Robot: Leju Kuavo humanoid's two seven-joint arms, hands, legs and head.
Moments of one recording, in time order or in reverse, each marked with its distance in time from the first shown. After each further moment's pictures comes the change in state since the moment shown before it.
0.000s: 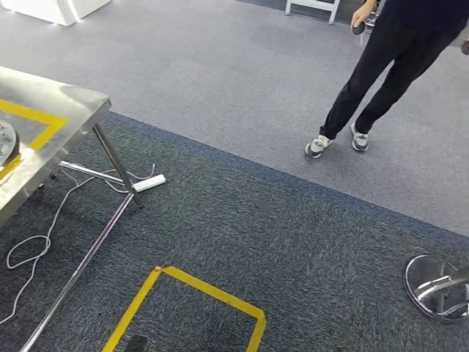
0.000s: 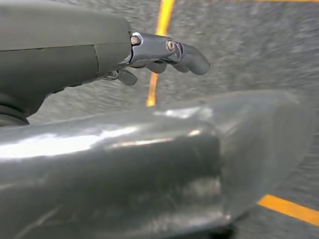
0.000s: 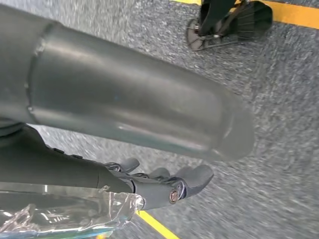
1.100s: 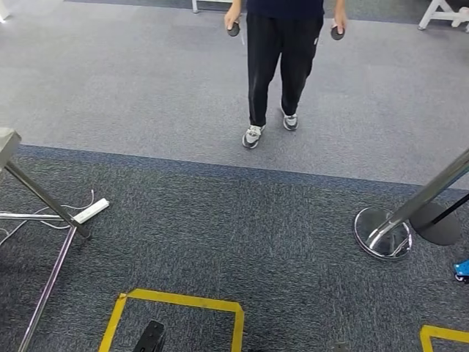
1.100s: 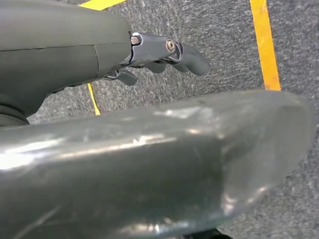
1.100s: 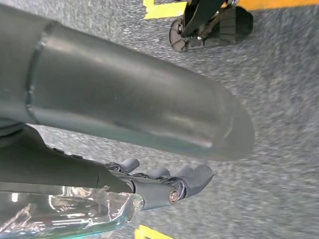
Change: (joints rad) left arm -0.055 -0.046 -0.029 0.000 -0.078 -0.056 -0.108; right arm -0.005 -0.004 -0.025 0.001 0.022 0.026 -0.069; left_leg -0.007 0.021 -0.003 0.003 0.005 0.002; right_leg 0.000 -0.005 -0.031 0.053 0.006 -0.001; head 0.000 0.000
